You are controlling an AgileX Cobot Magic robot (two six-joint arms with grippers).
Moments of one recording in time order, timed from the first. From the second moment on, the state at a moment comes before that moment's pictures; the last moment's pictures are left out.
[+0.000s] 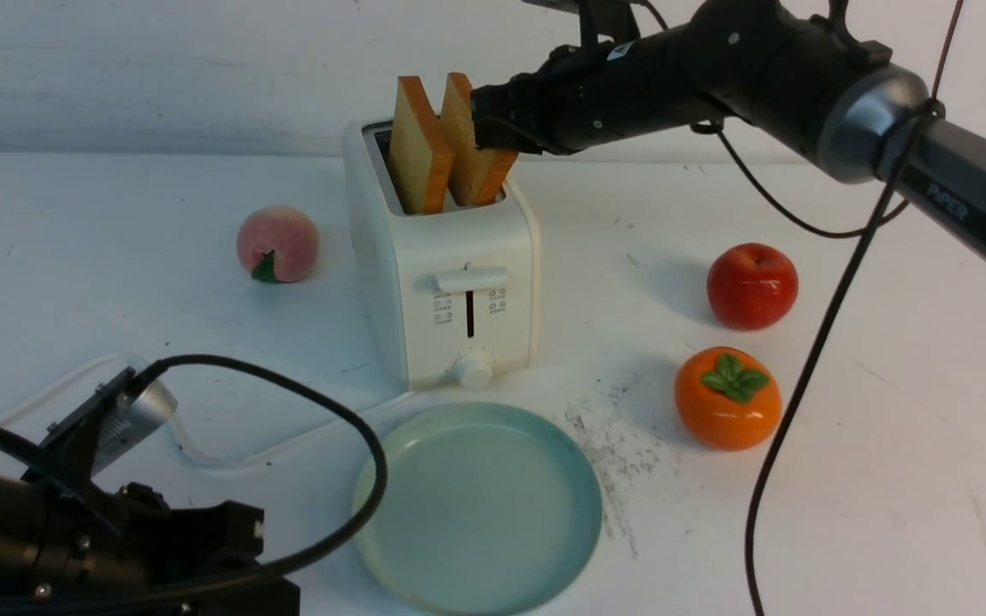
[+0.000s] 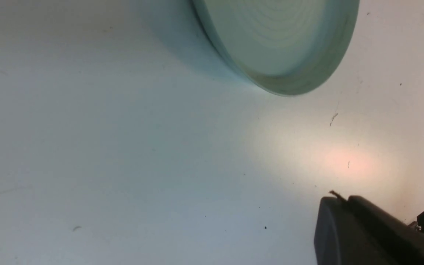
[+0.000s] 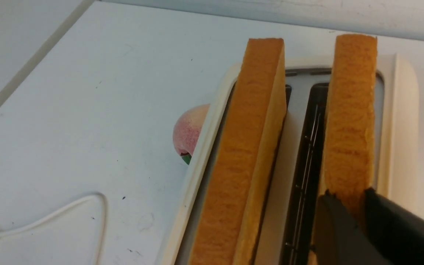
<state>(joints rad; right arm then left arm) 0.39 2.22 -2.16 0.68 0.62 -0.37 -0.07 1.19 -0.57 -0.95 0.85 0.35</state>
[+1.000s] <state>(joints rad) 0.27 1.68 -2.16 -0.04 1.24 -0.14 -0.07 1.19 -0.57 -0.94 0.85 0.35</state>
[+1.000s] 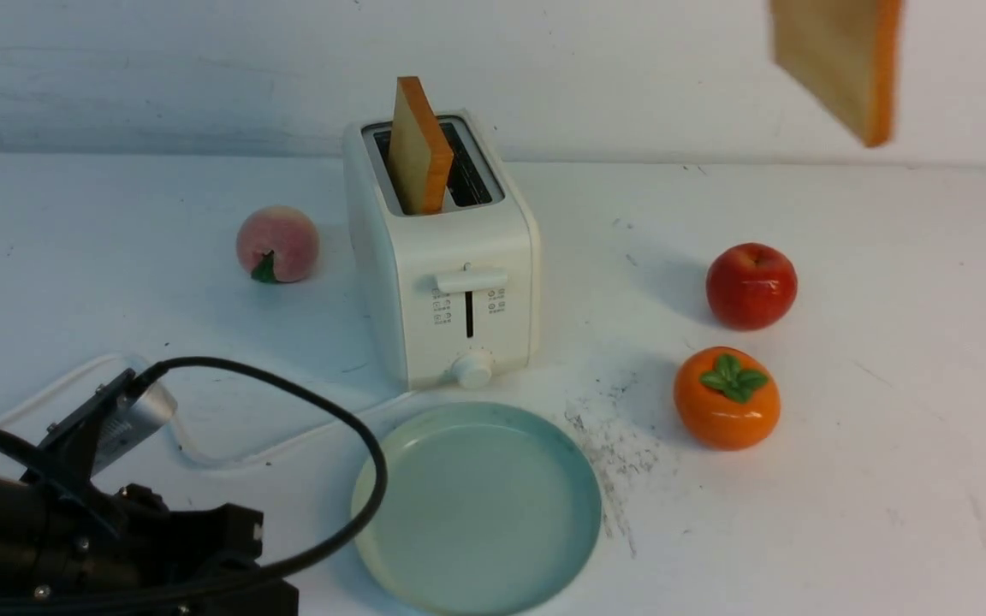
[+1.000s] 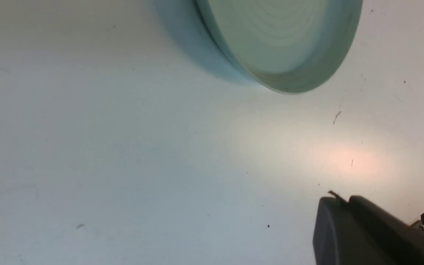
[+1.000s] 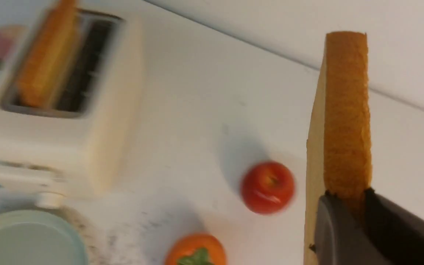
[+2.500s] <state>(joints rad) 0.37 1.84 -1.17 1.37 0.87 -1.10 -0.07 1.19 -0.57 -0.96 0.82 0.35</state>
